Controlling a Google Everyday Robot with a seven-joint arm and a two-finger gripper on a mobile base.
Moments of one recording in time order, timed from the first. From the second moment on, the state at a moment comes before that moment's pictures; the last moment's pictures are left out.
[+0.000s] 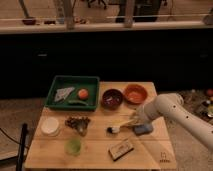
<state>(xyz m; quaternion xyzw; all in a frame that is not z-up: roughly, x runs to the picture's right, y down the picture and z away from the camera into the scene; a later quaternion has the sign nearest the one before) 0.160 0.181 0.790 -0.20 -0.25 -0.10 0.94</state>
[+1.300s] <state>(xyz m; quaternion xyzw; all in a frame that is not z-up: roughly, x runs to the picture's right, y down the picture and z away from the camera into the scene) 0.149 0.176 0.784 -0.20 -0.28 -0.09 0.93</state>
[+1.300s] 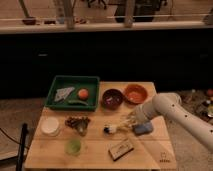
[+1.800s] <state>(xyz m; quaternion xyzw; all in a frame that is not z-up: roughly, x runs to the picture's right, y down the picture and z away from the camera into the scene) 0.158 0.172 0.782 -0.19 -0.28 -0.08 0.94</state>
